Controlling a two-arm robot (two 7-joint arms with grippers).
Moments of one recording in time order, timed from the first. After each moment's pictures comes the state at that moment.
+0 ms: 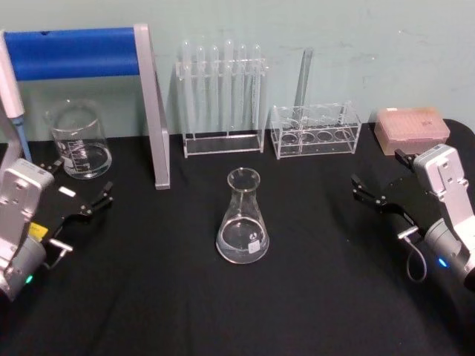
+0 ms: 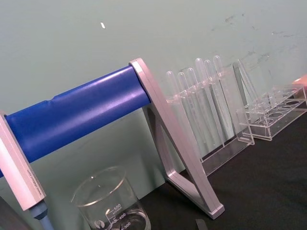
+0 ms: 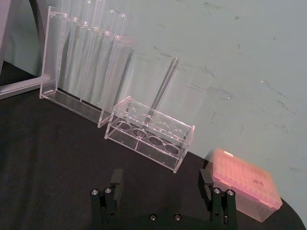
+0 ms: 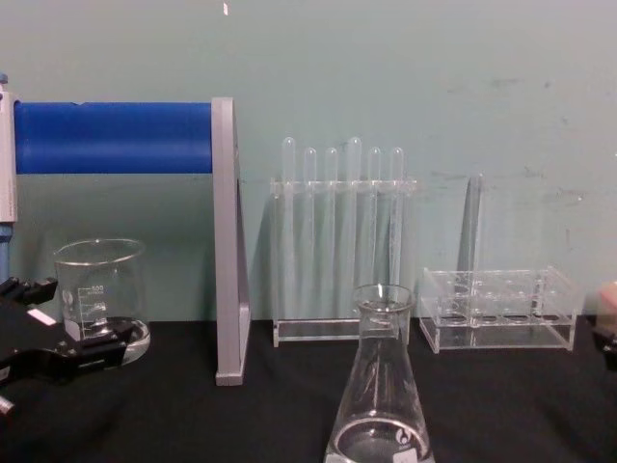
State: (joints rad) left arm -0.20 0.60 0.45 -1.41 -0.25 -0.12 0.03; right arm 0.20 0.60 -0.45 -1.41 0.25 -0.12 -0.03
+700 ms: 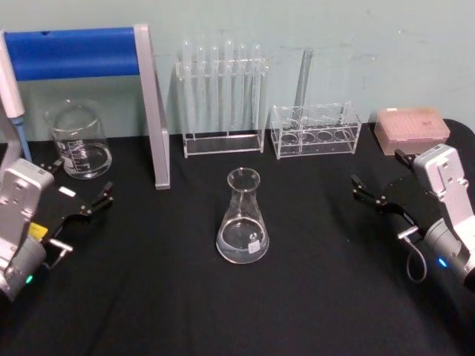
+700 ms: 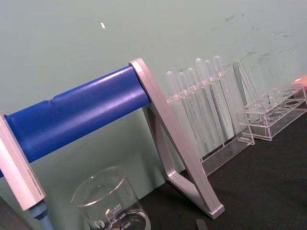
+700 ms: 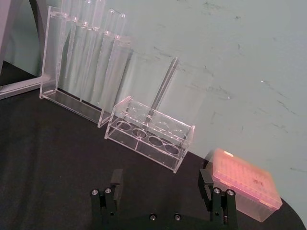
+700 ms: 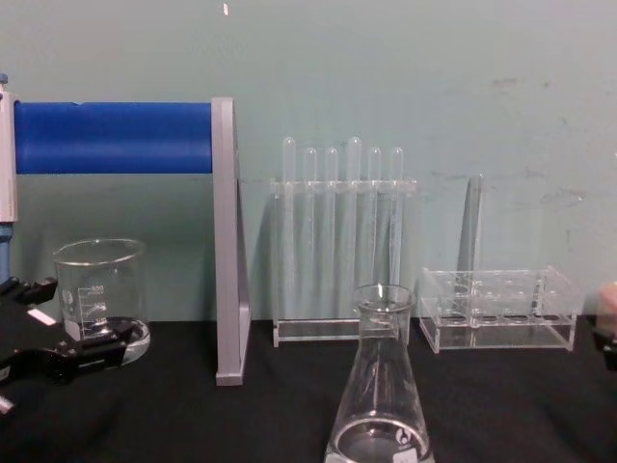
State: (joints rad) left arm -0.20 0.60 0.45 -1.41 -0.25 -0.12 0.03; right arm 0.20 0.60 -0.45 -1.41 0.25 -0.12 -0.03
